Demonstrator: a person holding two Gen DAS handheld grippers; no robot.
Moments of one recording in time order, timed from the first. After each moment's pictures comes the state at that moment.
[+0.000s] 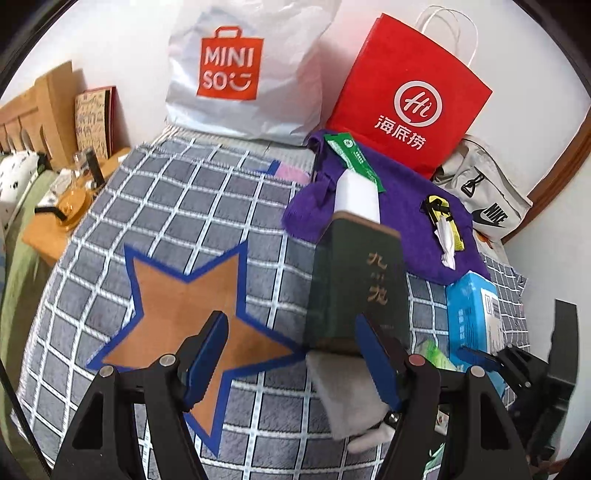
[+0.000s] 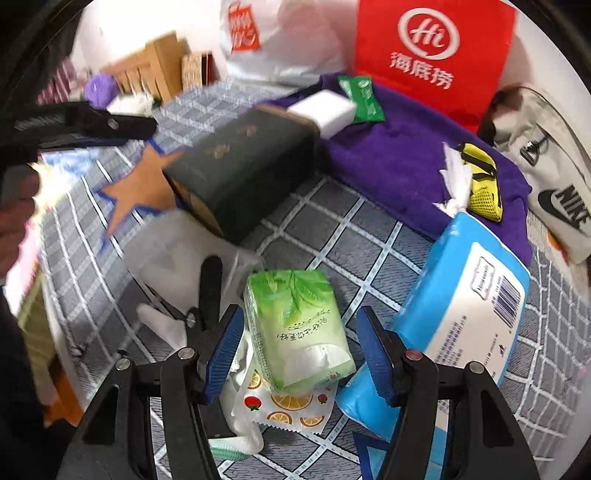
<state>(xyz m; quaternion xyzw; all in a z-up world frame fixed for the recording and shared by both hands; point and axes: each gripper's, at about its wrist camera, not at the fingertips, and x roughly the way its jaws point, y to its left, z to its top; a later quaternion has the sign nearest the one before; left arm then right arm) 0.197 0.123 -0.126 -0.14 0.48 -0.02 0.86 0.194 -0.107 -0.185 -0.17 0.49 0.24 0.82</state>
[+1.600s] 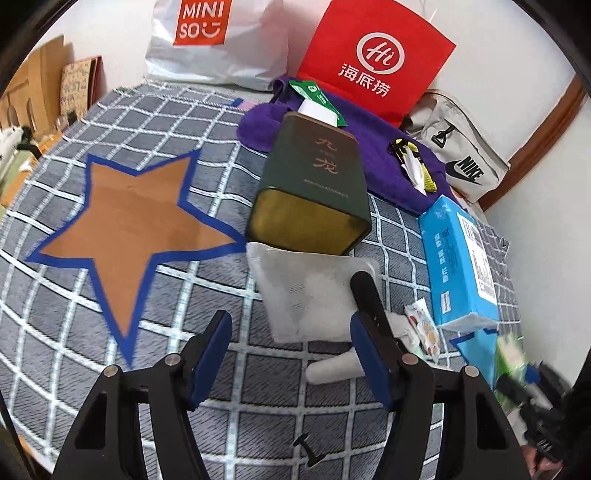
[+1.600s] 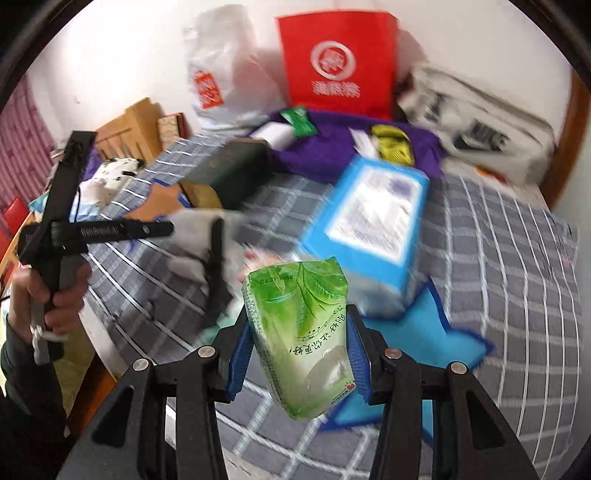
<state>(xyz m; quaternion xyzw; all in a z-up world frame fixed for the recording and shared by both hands) 0.138 0.073 -0.175 -0.17 0.49 -0.06 0.85 0.083 -0.220 -0.167 -0.02 0.44 0.18 0.88</state>
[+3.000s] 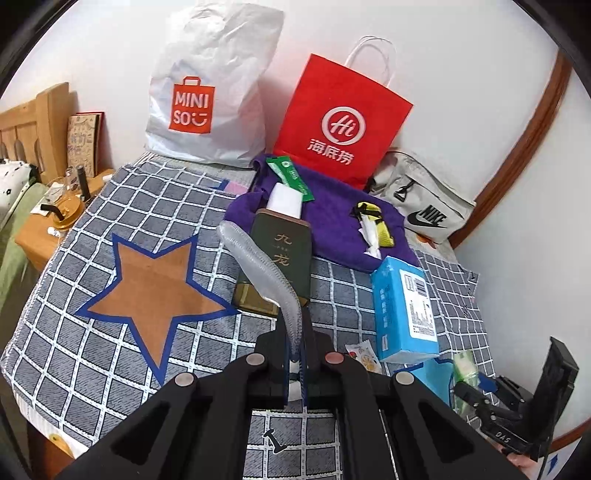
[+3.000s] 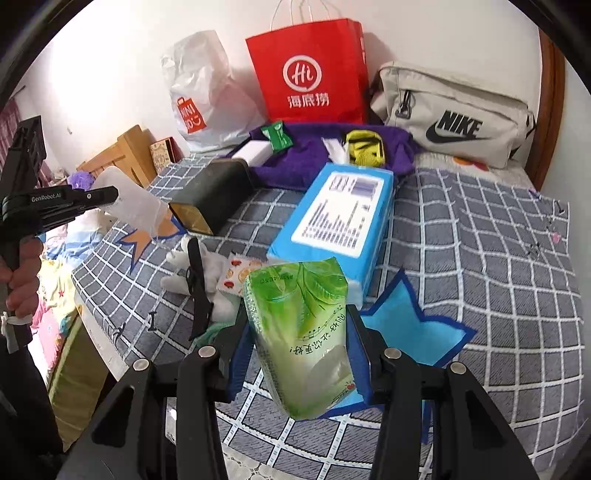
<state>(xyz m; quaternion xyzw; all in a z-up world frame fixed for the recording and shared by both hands) 0.113 0.079 -0.075 -0.16 0.42 -0.06 0.89 0.082 -0.250 -0.146 0.02 0.41 0.19 0.89</state>
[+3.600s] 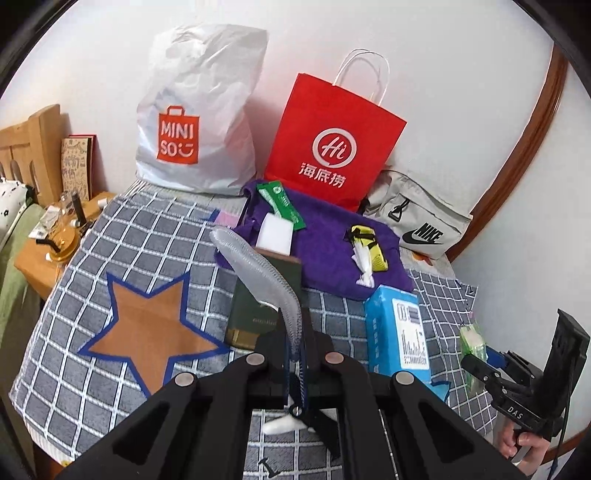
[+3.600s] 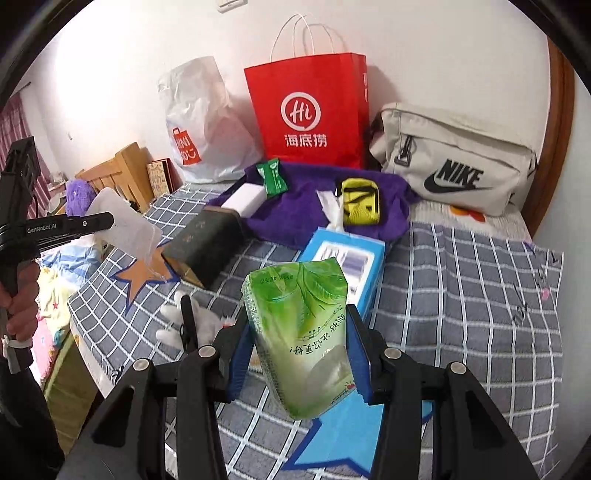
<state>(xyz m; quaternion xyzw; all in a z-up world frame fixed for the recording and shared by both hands) 0.142 0.071 -0.043 -0.14 0.39 -0.07 0.91 0.134 -0.249 -0.101 0.01 0.38 0.19 0.91</state>
